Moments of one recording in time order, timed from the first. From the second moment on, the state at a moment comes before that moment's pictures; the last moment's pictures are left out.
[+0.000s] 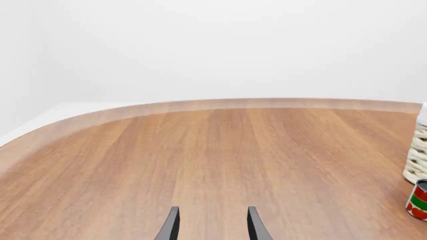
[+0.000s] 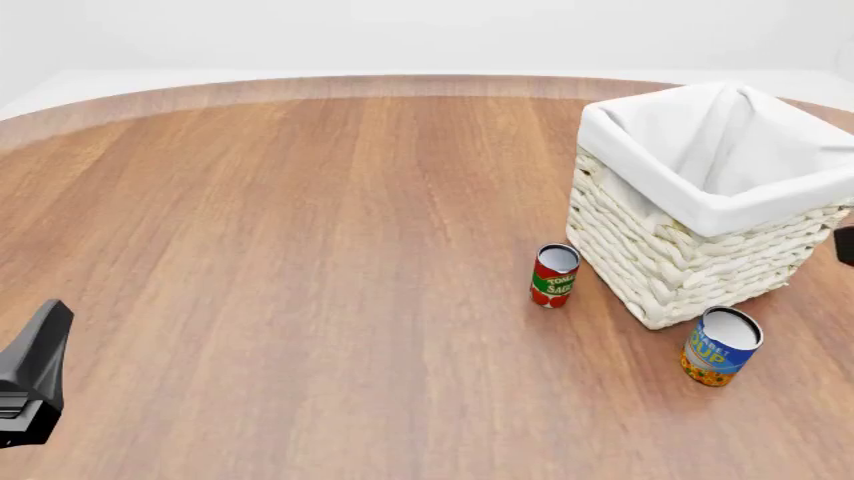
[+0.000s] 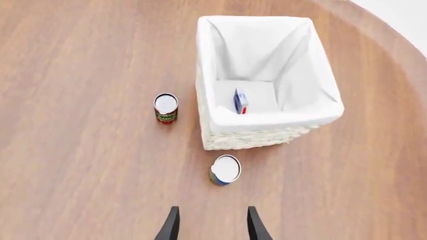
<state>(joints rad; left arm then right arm) 0.00 0.01 0.00 0.00 0.00 0.07 0.61 -0.95 1.08 -0.21</state>
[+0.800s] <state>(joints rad) 0.00 0.01 0.00 0.00 0.00 0.06 0.48 -0.70 0.97 -0.16</state>
